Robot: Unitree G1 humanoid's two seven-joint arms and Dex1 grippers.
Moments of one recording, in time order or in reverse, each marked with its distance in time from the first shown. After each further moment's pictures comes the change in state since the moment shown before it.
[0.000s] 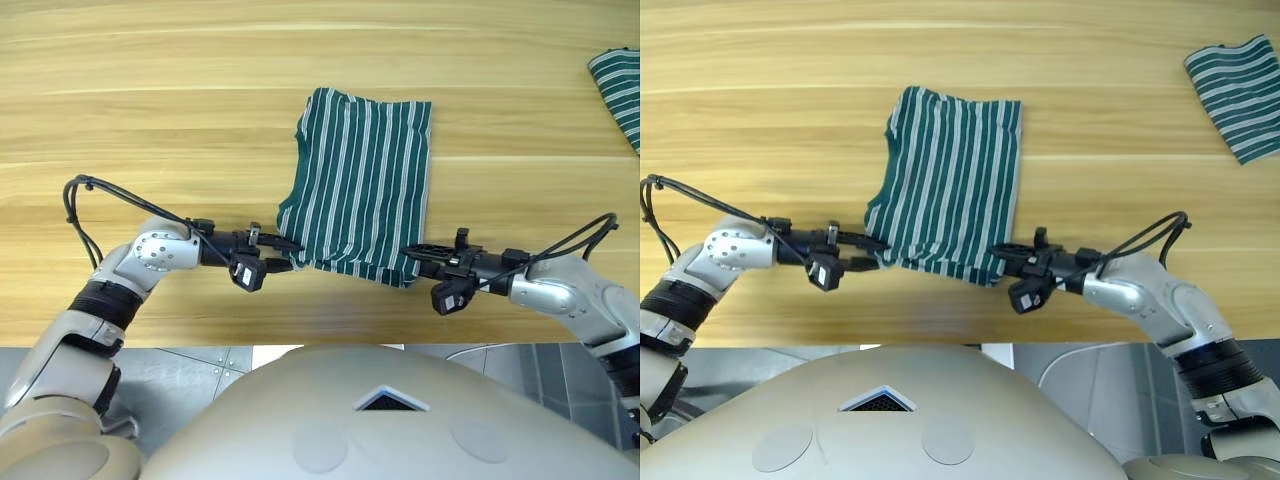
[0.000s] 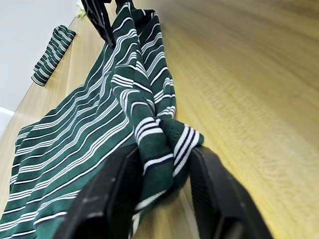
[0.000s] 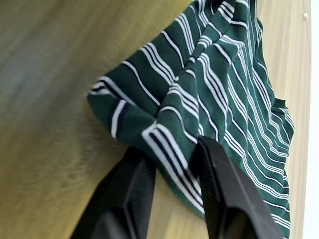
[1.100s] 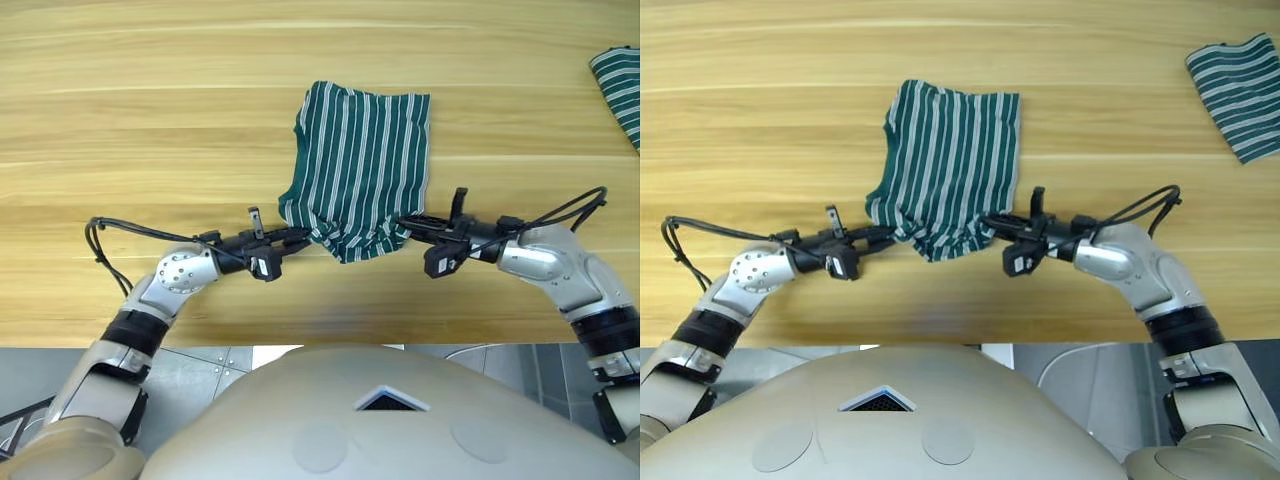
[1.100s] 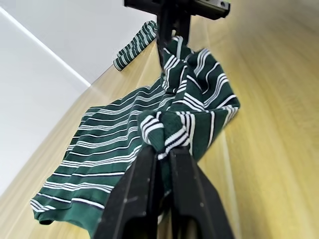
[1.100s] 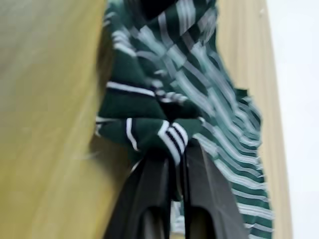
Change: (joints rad) left arm 0.235 -0.125 0.144 -0.143 0.037 0.132 0.294; right arm -0.142 0.125 0.000 0.234 0.066 -0.095 -0.020
